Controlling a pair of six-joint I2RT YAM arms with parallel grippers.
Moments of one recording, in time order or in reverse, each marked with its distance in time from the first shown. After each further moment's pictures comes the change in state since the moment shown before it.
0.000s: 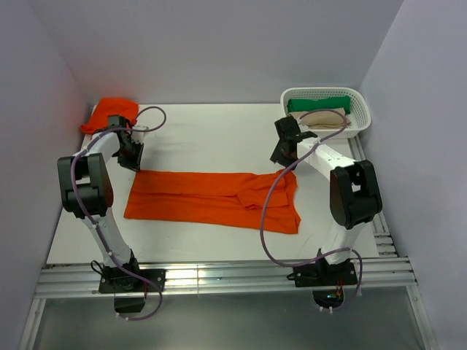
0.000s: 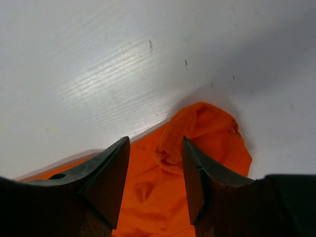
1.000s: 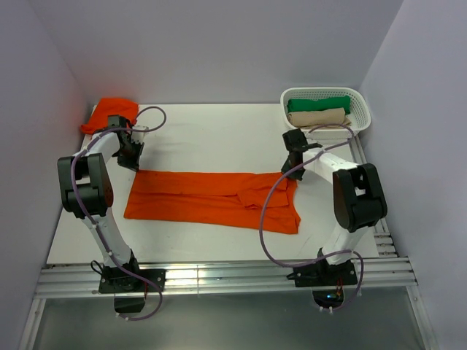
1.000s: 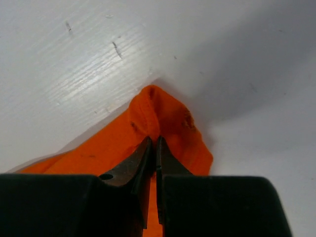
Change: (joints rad) left arm 0.000 0.000 0.000 0.002 -0.005 0.002; right arm -0.043 -0.016 -0.166 0.055 0.002 0.025
